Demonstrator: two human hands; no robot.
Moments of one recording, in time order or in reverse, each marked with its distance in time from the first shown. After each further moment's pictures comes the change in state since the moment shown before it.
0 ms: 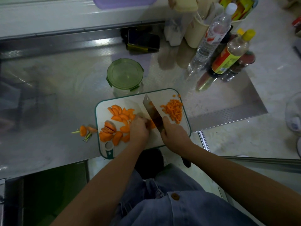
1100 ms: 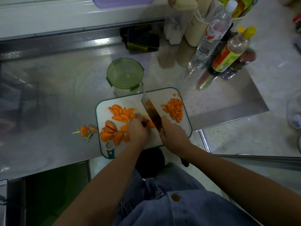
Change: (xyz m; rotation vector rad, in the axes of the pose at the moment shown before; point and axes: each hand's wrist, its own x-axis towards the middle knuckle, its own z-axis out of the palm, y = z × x) left_hand -0.002 -0.005 -0.001 -0.196 0.035 -0.141; right_hand -0.001 -0.004 0.008 -0.012 0.043 -0.007
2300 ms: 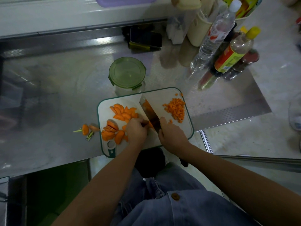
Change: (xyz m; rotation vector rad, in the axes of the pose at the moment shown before) left_hand -0.001 -0.008 -0.003 -0.031 0.024 -0.047; right_hand 0.004 -0.004 0.007 -0.010 -0.038 -0.019
